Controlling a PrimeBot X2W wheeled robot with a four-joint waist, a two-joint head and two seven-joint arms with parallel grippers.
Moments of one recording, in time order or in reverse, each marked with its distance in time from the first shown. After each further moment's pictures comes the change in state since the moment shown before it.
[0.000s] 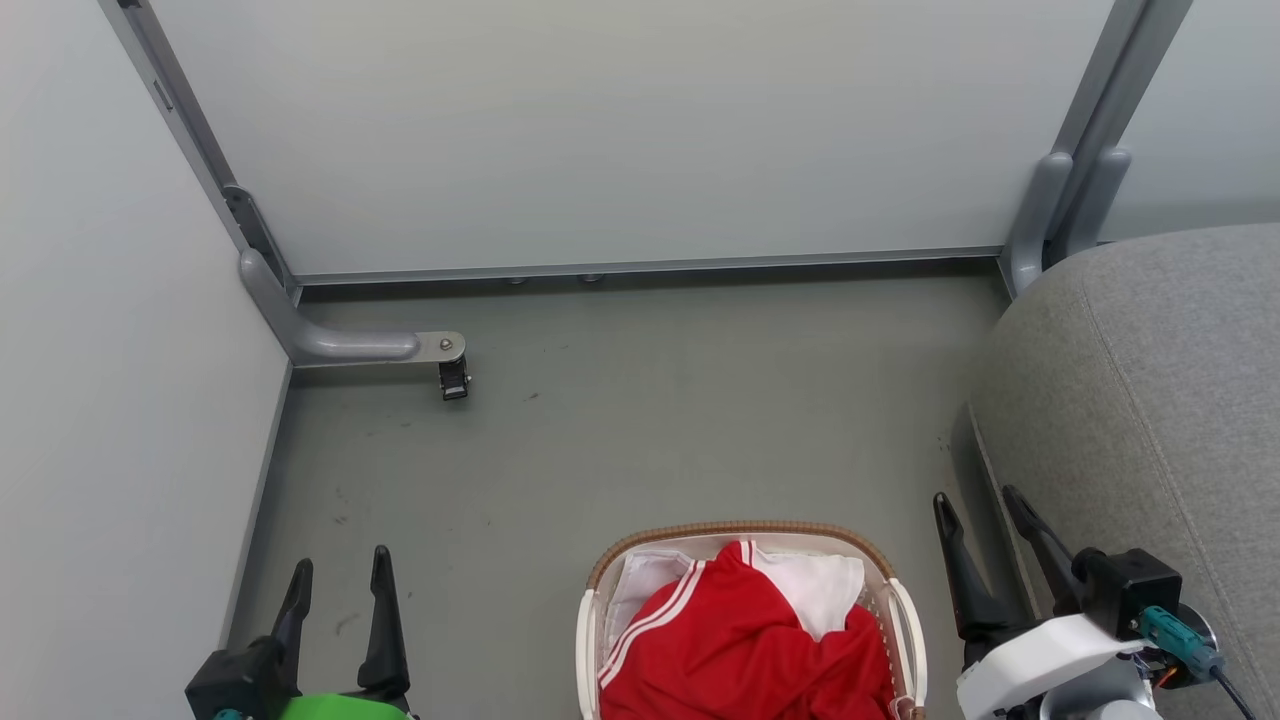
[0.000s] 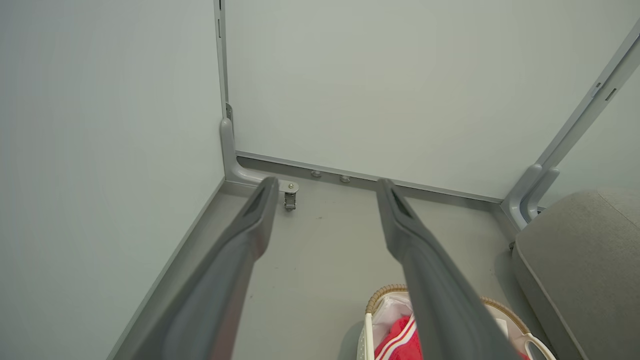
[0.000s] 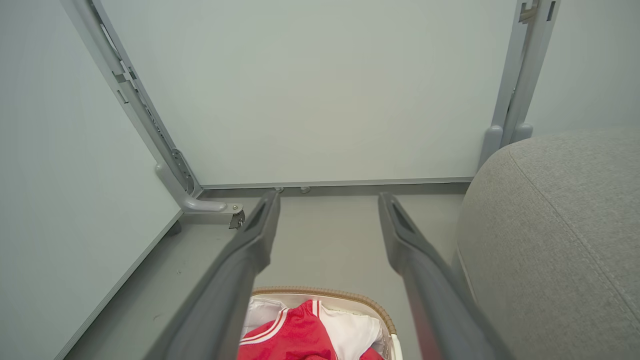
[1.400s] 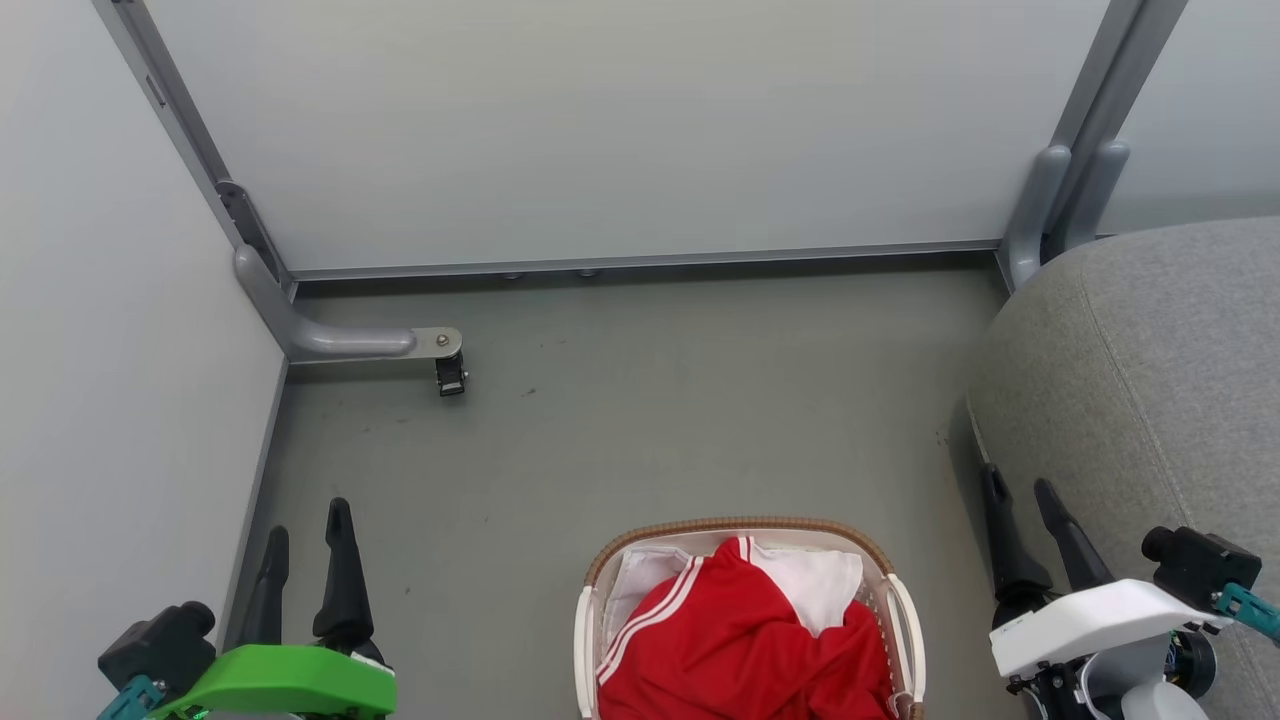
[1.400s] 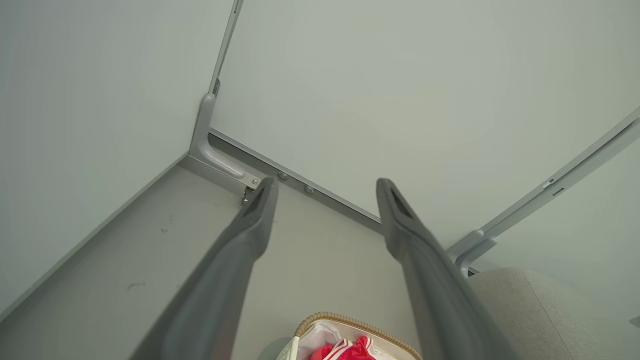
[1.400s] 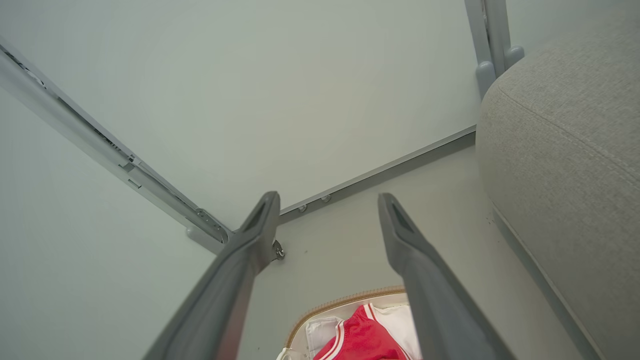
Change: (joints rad) left arm -0.055 -0.004 0.042 -0.047 -0.342 -0.011 0.092; right arm -0.029 0.006 -0.049 -0.003 0.388 0.000 0.092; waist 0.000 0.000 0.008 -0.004
